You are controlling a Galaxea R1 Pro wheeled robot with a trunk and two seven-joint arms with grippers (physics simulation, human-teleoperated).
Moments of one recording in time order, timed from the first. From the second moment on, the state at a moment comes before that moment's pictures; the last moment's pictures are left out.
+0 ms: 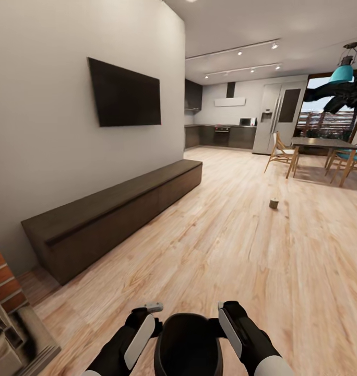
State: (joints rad) left arm -0.44 -0.17 -0.31 -0.84 0.58 0.69 0.66; right arm -0.50 0.13 0.14 -0.73 -0.22 0.84 -0.27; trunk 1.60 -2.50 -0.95
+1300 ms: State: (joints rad) left arm -0.44 -0.17 -0.39 -0.84 0.57 0.62 0.66; right arm -0.50 0.13 0.14 -0.73 -0.21 0.74 -0.28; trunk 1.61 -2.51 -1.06
